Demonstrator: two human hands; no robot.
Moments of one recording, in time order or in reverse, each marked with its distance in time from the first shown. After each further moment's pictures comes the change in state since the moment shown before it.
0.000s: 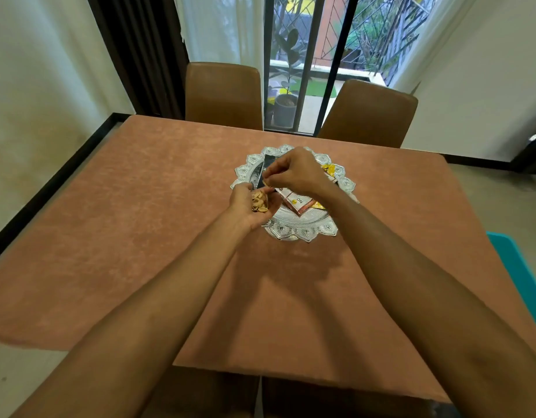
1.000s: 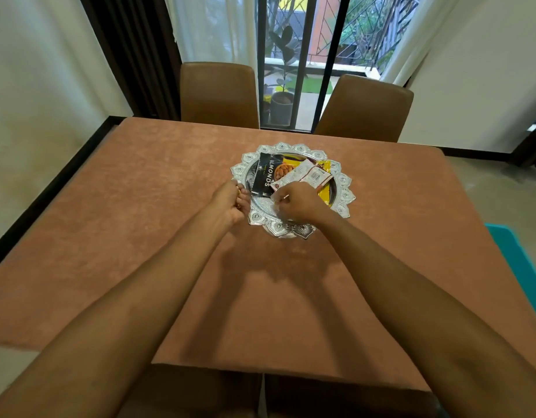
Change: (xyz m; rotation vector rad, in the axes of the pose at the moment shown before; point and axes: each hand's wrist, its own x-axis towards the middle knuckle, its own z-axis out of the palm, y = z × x) left_hand -0.002 0.027 -0.013 0.257 0.133 0.018; right_hand -0.034 0.040 0.031 -0.312 -0.113 0.148
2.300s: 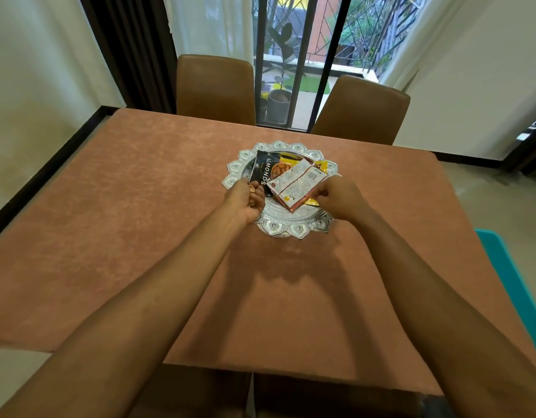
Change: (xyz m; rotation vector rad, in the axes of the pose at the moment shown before) left_hand 0.006 -0.021 0.022 -0.179 -0.053 -0.044; right_hand -0.016 0.061 -0.042 -0.120 0.096 0.076
